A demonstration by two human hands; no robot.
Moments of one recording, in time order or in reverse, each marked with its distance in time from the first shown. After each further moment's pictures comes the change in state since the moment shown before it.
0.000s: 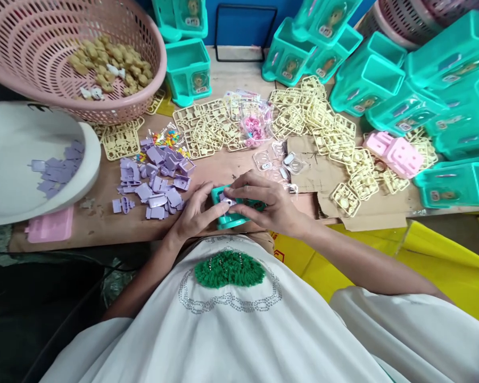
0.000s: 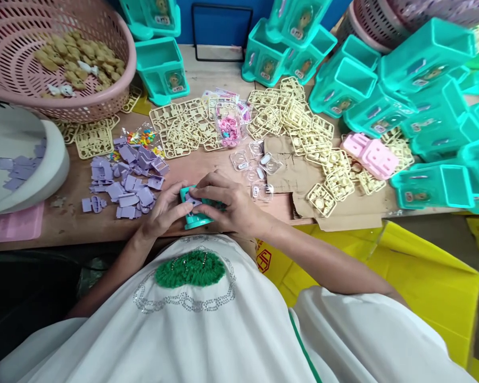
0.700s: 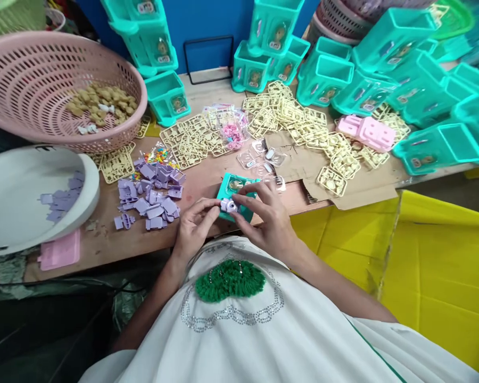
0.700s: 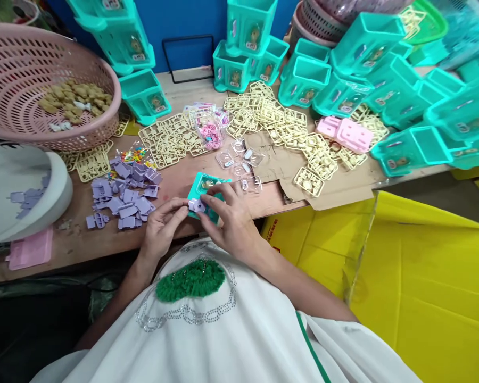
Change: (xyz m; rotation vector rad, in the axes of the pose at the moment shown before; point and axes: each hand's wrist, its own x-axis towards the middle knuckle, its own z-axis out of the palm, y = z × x) left_hand -0.028 -0.004 0.019 0.131 0.152 0.170; right_hand -0.041 -0.050 0.035 -0.437 0.372 0.202
